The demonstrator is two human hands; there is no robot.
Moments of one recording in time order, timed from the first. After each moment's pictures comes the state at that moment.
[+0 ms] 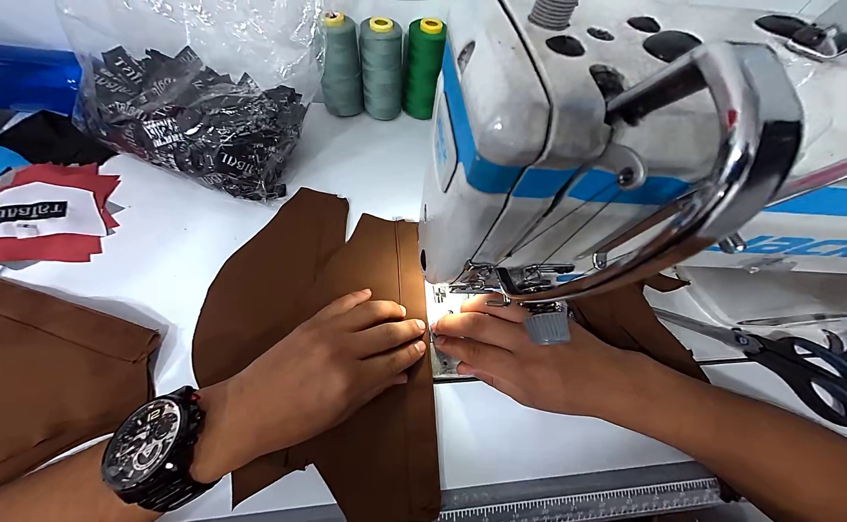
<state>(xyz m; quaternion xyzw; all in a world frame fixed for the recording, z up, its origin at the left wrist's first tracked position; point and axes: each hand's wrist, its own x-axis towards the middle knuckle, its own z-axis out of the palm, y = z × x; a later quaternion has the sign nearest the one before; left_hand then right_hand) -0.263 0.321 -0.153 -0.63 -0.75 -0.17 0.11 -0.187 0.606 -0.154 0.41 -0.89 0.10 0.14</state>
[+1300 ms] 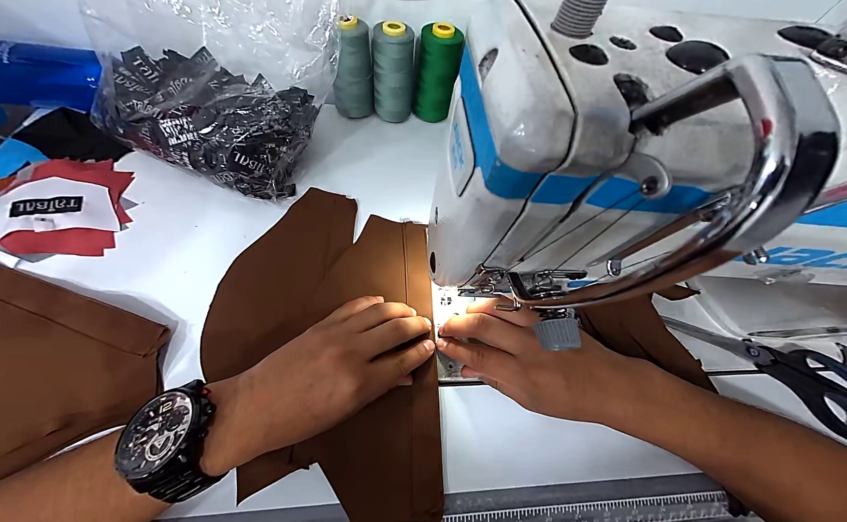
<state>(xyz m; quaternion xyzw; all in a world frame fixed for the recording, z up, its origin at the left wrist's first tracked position) -0.264 0.323 -0.152 -0.64 -0.74 -0.18 0.11 -0.189 0.605 -0.157 0.42 -0.89 0.11 0.14</state>
